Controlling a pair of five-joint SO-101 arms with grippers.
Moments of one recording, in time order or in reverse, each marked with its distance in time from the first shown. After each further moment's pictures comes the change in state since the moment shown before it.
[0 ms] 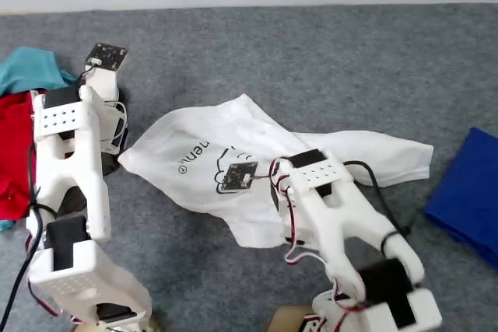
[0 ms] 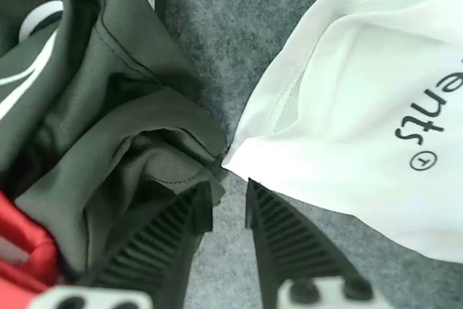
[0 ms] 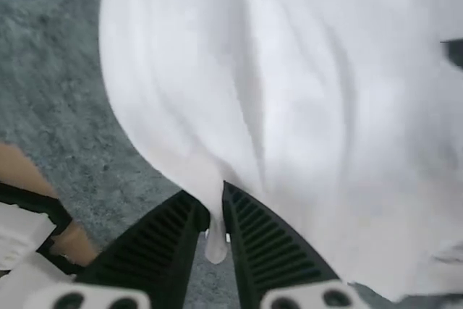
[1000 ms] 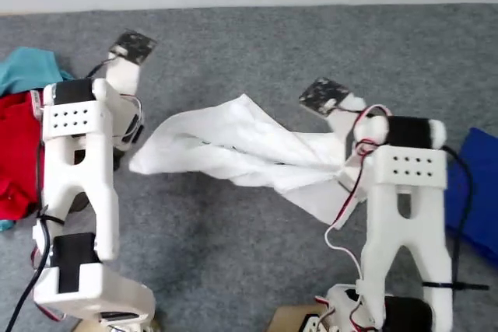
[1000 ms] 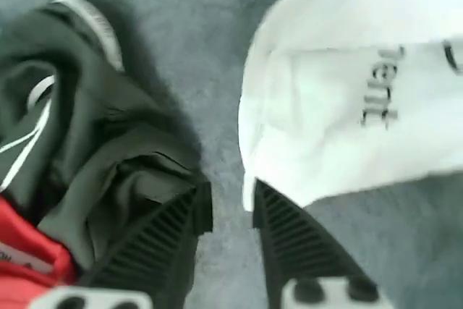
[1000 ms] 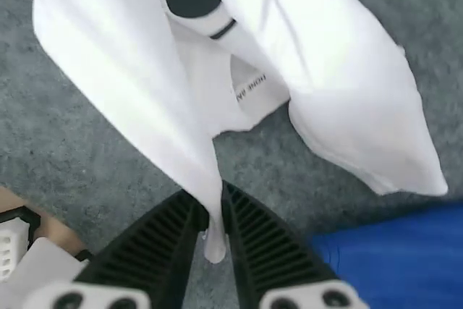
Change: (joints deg) left arm 6.5 -7.5 -2.2 7.4 -10.0; right arm 24.6 -12.6 -25.1 20.0 -5.2
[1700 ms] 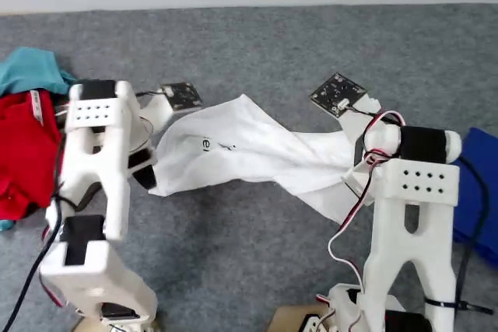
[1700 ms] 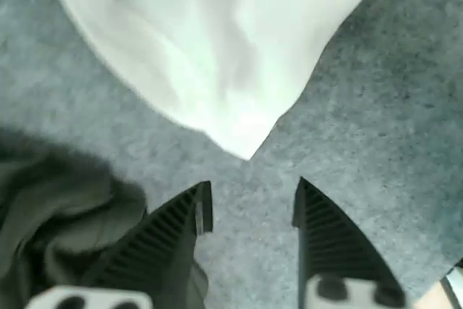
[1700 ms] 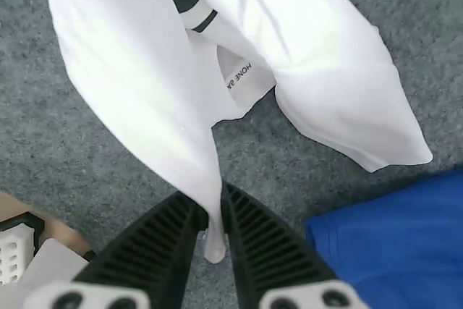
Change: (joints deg) left arm 4.0 9.1 1.1 7.9 -29.1; right arm 1.2 -5.4 0.4 1.5 -2.3
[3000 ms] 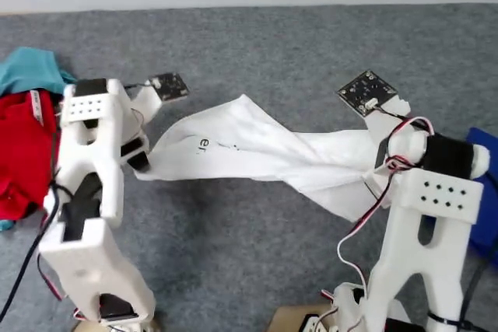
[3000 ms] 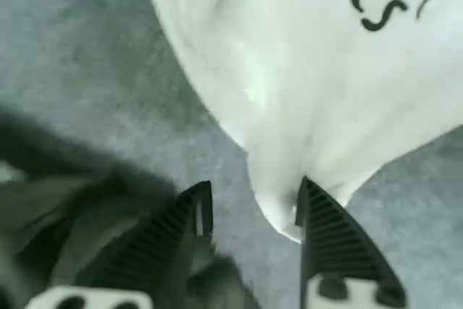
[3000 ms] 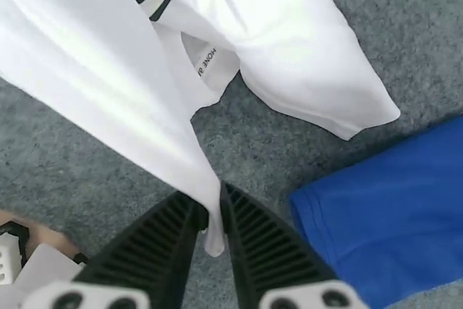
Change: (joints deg) left arm -4.8 5.6 -6.0 -7.9 -0.4; right arm 7.2 -3.3 -0.4 0.1 0.5
